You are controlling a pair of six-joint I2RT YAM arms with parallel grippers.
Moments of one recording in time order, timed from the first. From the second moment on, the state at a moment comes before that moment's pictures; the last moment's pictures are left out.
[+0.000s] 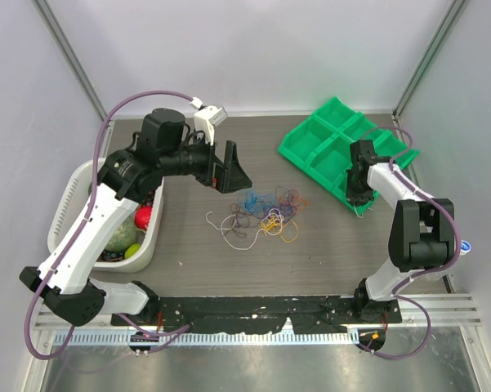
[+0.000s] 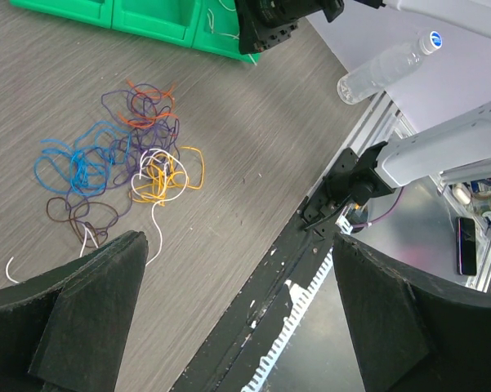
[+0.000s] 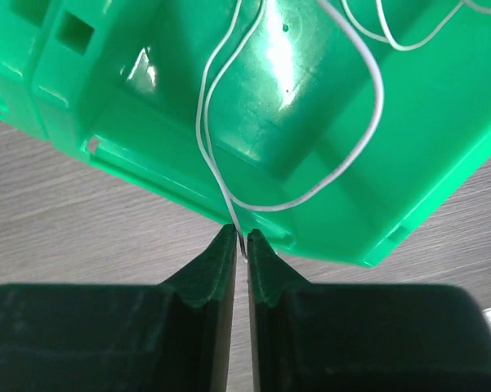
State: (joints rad) left arm -0.63 1.31 1.68 -0.87 0.46 -0.29; right arm 0.02 1.62 1.11 -0.71 0.18 0.18
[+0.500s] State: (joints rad) left arm -0.63 1.31 1.68 -0.87 0.46 -0.29; right arm 0.06 1.63 1.32 -0.74 0.26 0.22
